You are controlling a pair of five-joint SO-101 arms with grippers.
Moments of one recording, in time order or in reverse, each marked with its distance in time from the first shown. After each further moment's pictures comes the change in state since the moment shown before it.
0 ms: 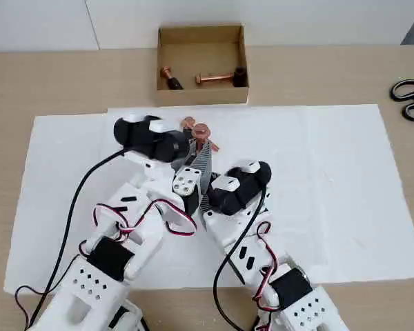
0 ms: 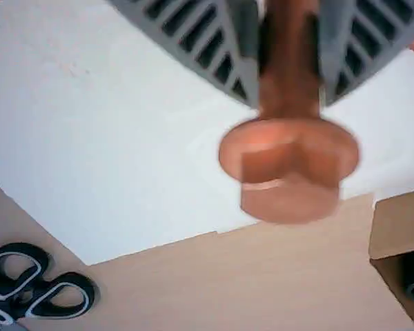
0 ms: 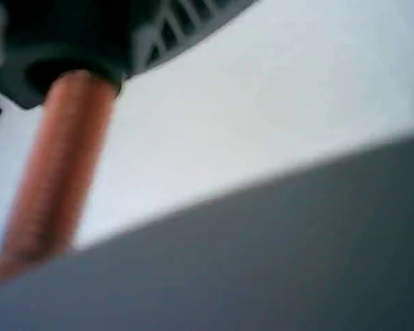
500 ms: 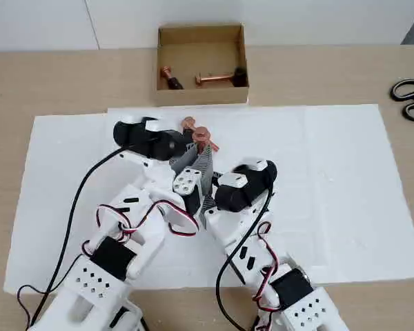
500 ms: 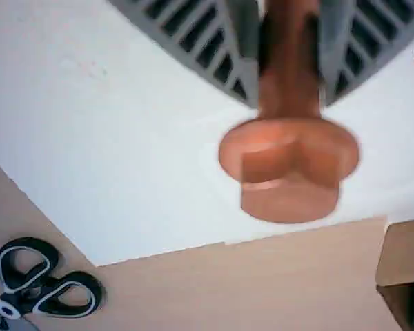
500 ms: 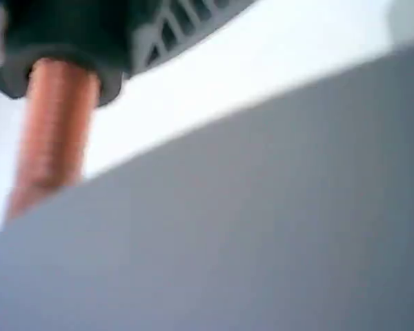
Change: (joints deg) left arm -0.4 0.2 1.6 -0.3 4.7; right arm 0.1 -0.1 -0.1 0.0 -4.0
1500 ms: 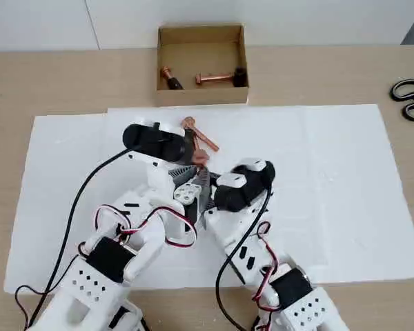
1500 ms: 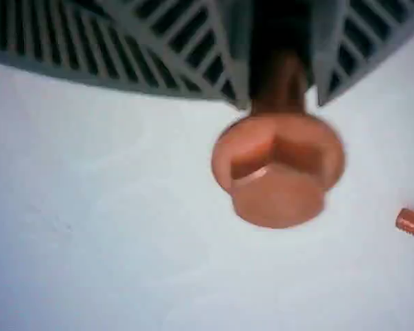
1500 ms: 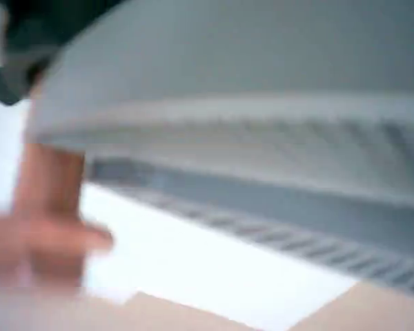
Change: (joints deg) left arm 1.3 -0.6 -3.7 18.4 -0.1; right arm 0.5 0.0 0.2 0.0 0.0
